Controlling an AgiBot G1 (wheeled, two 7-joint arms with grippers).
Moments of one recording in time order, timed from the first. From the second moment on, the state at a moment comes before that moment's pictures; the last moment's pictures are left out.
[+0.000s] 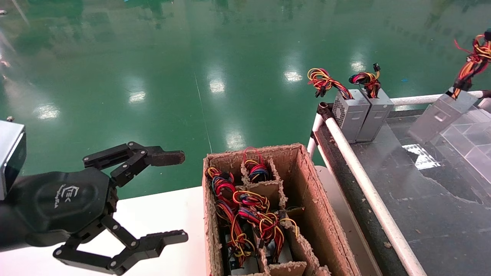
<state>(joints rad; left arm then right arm) -1.10 0.57 0.39 -1.25 0.65 1.45 -0.13 1.92 -0.75 -0.39 0.17 -1.48 -0.94 -0.36</state>
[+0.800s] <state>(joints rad) -1.10 0.57 0.39 -1.25 0.65 1.45 -0.13 1.96 -0.98 -0.42 0.02 -1.53 -0.73 -0.42</state>
